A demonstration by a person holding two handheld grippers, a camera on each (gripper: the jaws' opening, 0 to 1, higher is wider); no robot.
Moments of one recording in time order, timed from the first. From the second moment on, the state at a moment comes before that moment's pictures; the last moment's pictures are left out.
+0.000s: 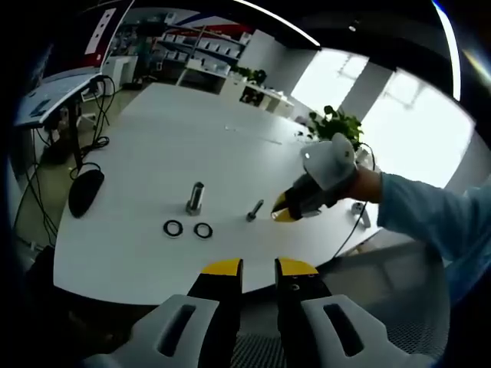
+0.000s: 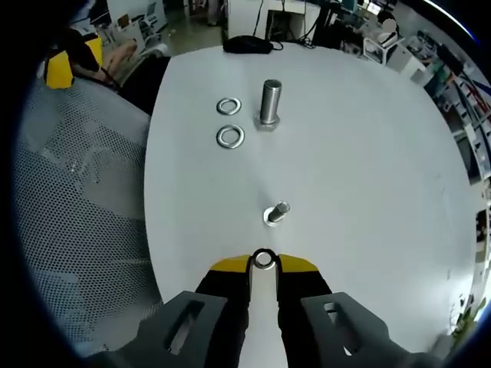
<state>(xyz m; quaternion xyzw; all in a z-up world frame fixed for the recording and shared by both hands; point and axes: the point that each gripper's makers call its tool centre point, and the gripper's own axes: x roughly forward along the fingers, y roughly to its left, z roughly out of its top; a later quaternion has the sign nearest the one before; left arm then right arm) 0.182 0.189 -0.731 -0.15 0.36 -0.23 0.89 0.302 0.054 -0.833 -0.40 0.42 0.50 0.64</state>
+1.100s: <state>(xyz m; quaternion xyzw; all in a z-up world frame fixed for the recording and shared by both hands) 0.182 0.189 -0.731 -0.16 0.36 -0.23 0.89 0.321 0.089 -0.817 -0.44 0.39 0.52 0.62</state>
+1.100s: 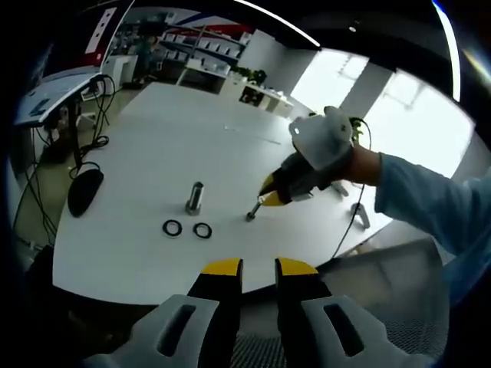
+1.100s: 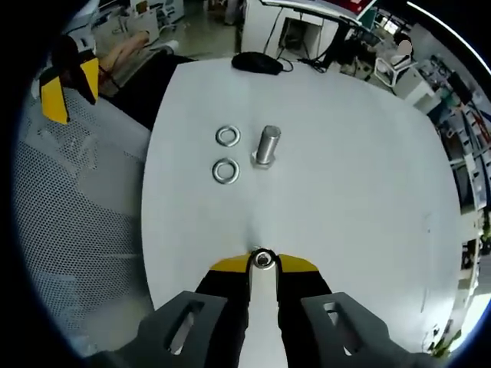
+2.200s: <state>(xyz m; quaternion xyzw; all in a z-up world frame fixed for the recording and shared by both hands) 0.183 0.190 -0.730 -0.16 0.36 -0.23 0.89 0.320 0.084 -0.836 -0.46 0.41 0.52 0.60</state>
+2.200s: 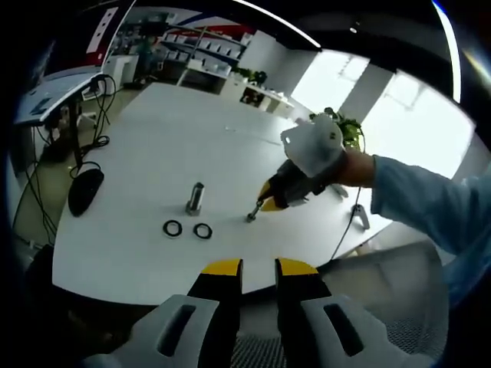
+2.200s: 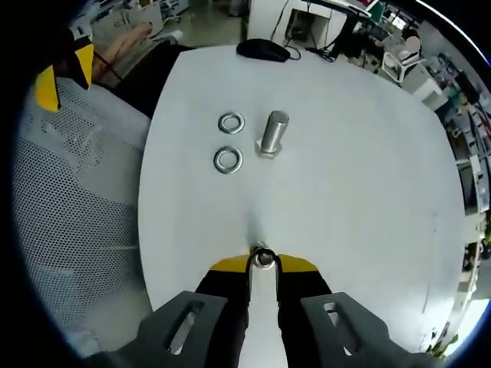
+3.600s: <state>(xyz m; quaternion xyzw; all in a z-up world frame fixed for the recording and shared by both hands) 0.182 0.187 -0.731 -0.16 0.36 -0.24 0.89 0.290 0.120 -0.802 -0.33 0.38 0.55 0.66</state>
